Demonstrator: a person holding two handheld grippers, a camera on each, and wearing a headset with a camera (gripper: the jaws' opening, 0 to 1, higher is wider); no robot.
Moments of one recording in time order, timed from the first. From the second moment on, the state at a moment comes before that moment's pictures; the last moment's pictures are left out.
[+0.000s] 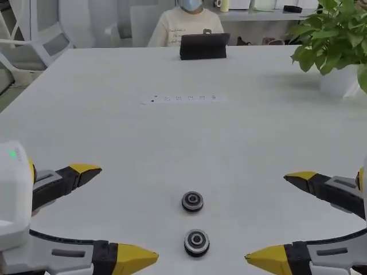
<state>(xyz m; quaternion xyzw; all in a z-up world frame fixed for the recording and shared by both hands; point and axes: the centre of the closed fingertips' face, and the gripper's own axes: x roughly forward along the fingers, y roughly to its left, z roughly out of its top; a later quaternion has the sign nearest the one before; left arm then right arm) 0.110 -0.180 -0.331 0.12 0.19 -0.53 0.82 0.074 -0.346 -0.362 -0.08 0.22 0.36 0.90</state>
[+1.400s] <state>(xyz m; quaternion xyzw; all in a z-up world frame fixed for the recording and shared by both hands) 0.097 -0.174 -0.333 0.13 0.19 -0.52 0.82 0.062 -0.343 -0.366 -0.07 0.23 0.37 0.90</state>
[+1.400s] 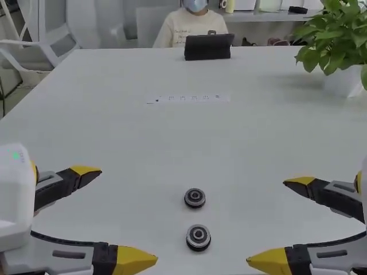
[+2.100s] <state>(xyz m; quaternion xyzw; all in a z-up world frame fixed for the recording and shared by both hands) 0.102 -0.170 -0.338 0.13 0.20 -0.52 0.82 0.068 -0.343 -0.372 -0.06 0.23 0.37 0.90</state>
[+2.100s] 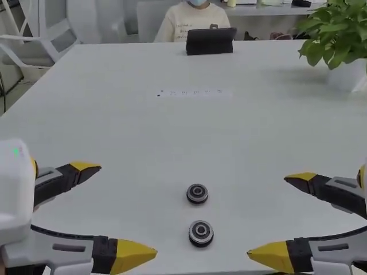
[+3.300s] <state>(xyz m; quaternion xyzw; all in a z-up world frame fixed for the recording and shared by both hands) 0.108 -0.195 -0.355 0.16 0.20 -0.56 0.79 0.079 -0.324 -0.392 -0.06 0.22 0.41 0.88</state>
